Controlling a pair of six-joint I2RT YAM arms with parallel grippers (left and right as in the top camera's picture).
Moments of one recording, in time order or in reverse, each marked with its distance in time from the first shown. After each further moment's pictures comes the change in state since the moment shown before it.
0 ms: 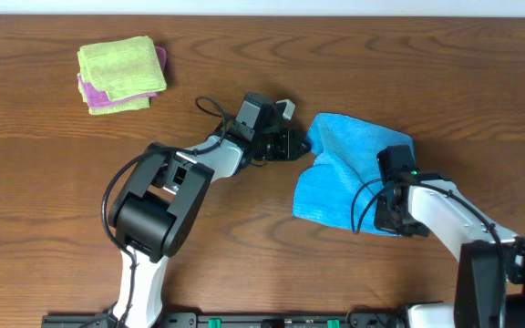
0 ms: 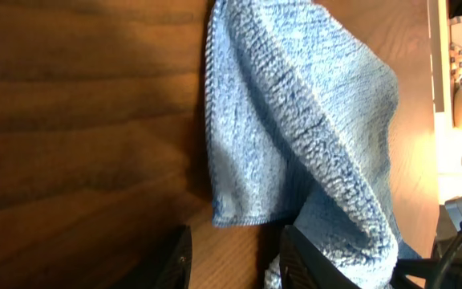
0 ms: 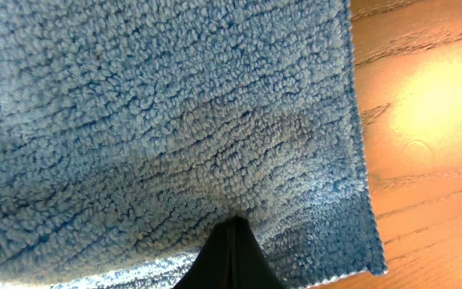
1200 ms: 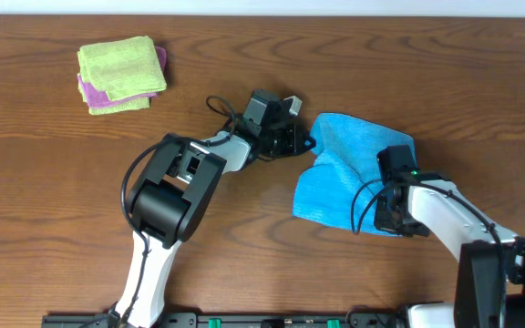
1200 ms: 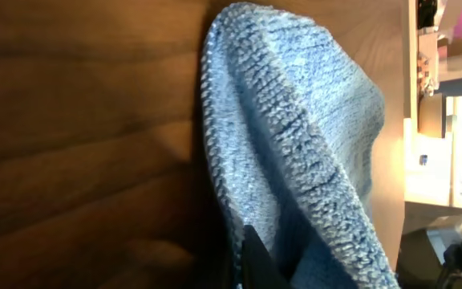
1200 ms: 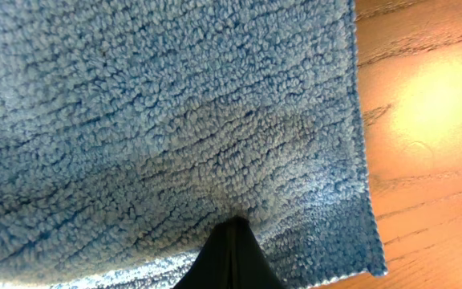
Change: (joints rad) left arm -0.005 0.122 0.101 0.060 0.082 -0.097; right arm 0.000 0.000 -0.001 0.002 0.000 -0.007
